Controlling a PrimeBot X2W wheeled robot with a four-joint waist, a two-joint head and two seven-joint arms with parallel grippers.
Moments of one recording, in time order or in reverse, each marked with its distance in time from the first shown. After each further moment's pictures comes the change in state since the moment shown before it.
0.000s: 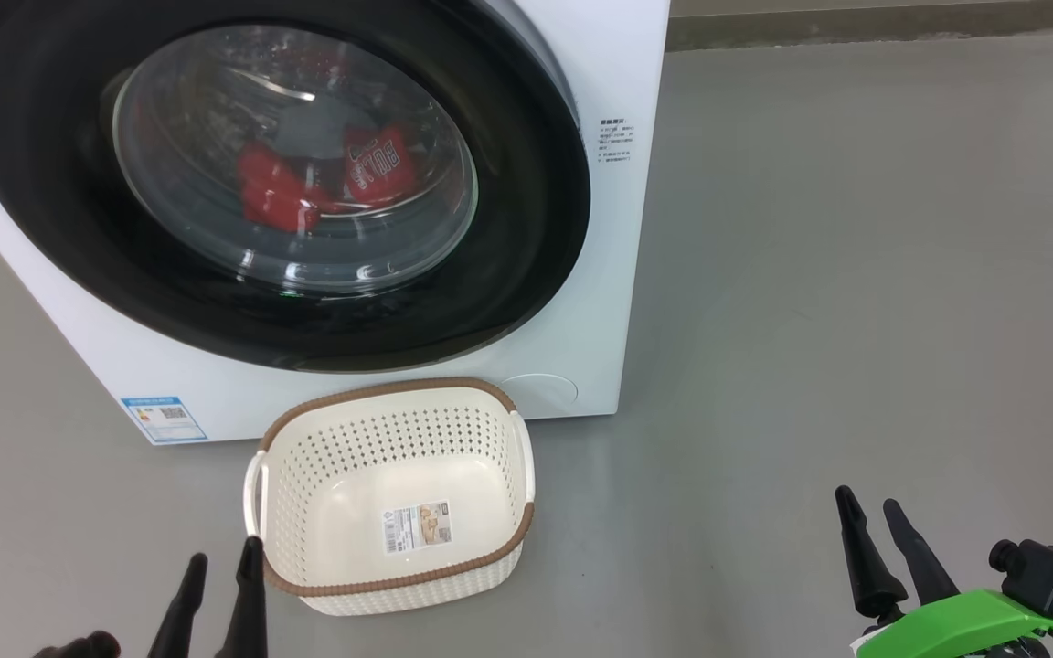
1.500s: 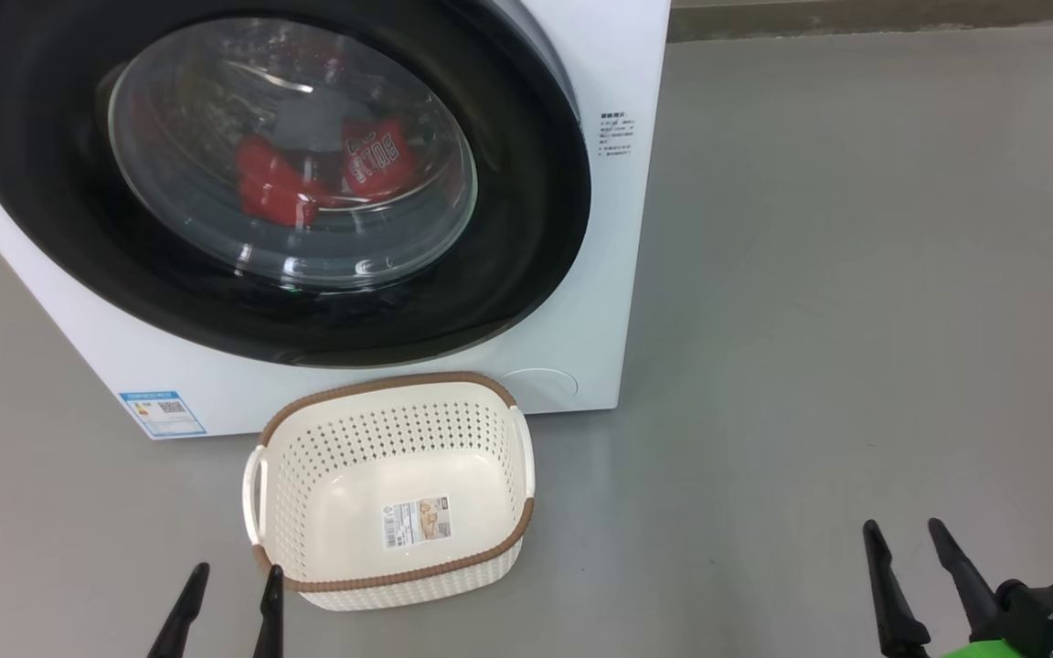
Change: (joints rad) left arm 0.054 0.017 -0.005 -0.020 0.492 -0.002 -0.126; right arm 0.080 -0.004 -0.063 -0.024 -0.427 0.000 -0.124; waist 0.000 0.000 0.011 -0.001
